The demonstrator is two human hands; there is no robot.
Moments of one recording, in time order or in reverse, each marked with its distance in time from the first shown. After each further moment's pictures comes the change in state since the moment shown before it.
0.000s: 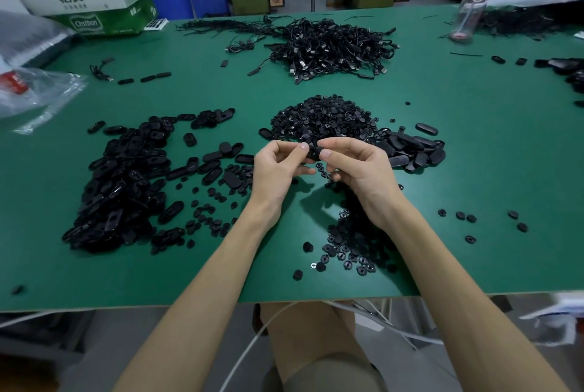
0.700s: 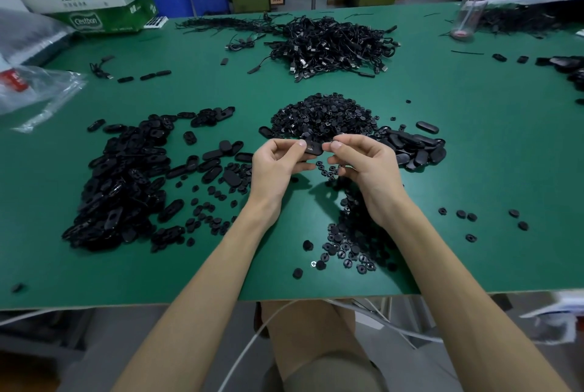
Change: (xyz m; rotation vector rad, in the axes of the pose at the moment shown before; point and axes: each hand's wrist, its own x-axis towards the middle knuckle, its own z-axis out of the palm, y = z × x) left_hand -0.003 0.003 0.001 -0.042 -0.005 -0.007; right_hand -0.002 -0.005 0.000 0.042 0.139 0.015
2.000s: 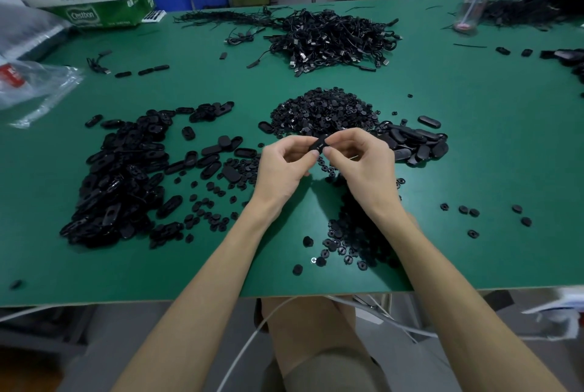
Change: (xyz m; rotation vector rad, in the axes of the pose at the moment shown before) left_hand -0.001 -0.002 0.000 0.295 -0.129 0.123; right_hand -0.005 0.003 0.009 -0.594 0.104 -0.329
